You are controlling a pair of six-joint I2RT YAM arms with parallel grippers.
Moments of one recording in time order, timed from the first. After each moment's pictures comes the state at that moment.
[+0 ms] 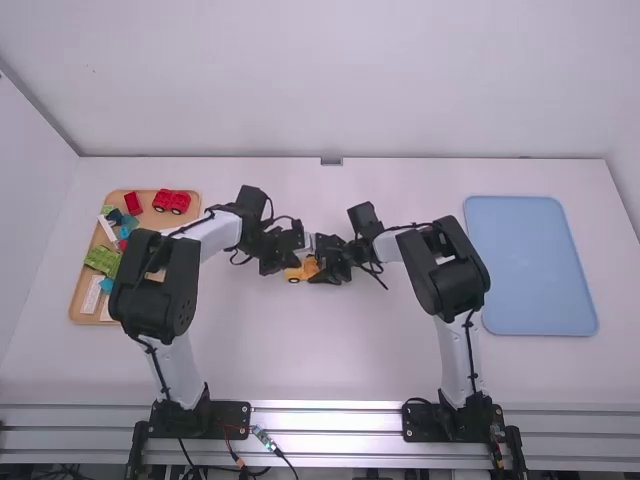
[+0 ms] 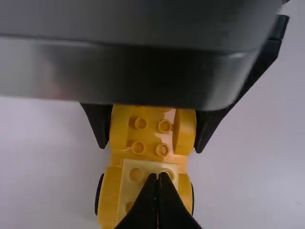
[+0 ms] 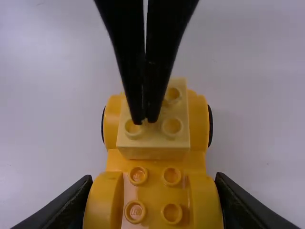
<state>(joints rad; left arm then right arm) -0.17 1.93 1.16 -0.60 0.64 1.17 0.42 2.23 1.18 -0.06 -0.92 -1.00</state>
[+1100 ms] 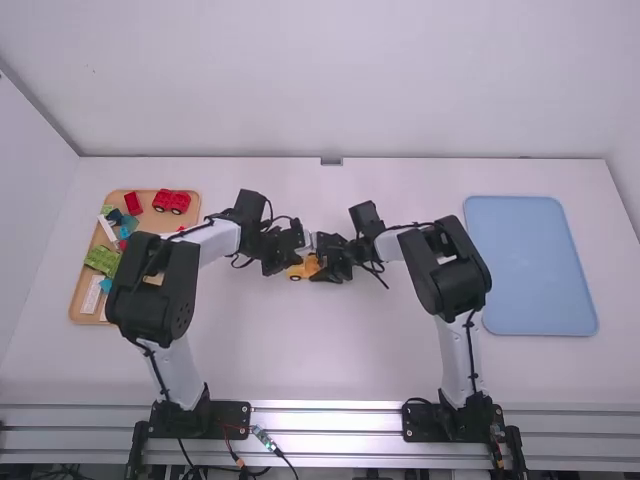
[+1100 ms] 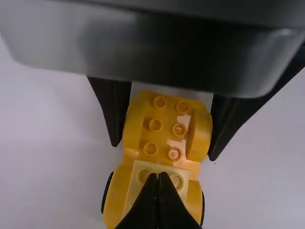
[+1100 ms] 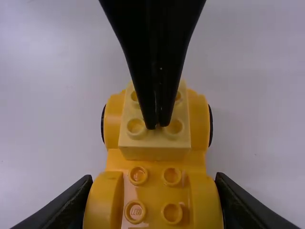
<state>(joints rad) -0.17 1.91 1.09 -0.45 0.63 1.07 0.41 2.23 1.18 -0.07 -0.91 -1.00</state>
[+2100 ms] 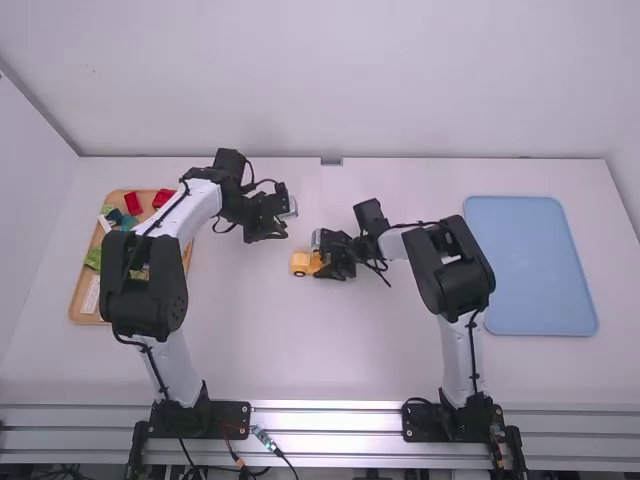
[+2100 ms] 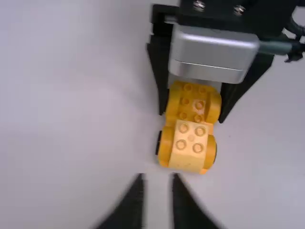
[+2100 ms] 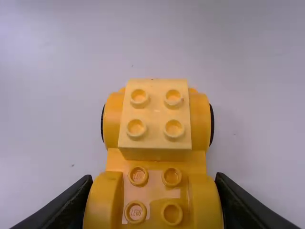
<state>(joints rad) -0.05 1.93 1.47 -0.87 0.66 1.24 0.39 2.22 1.18 -0.08 -0.85 -0.99</state>
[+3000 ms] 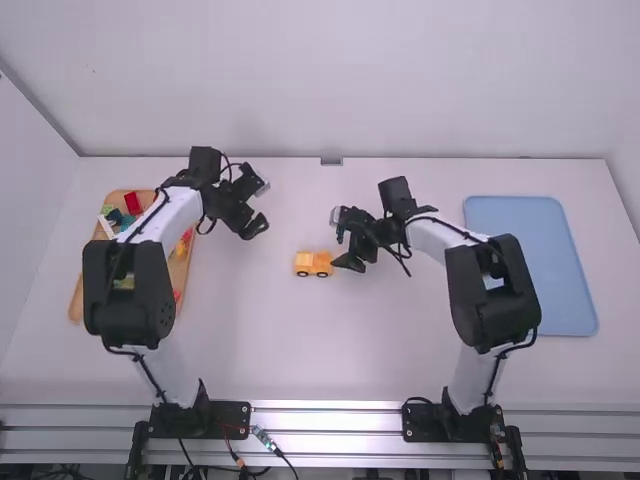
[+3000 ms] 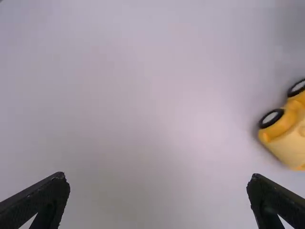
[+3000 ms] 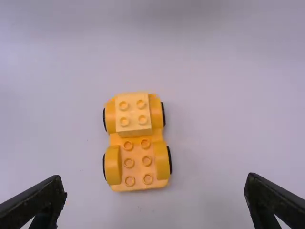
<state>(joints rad) 0.02 1.82 1.31 -0.56 0.33 0.65 0.29 1.94 1.18 -0.35 -0.79 -0.96</state>
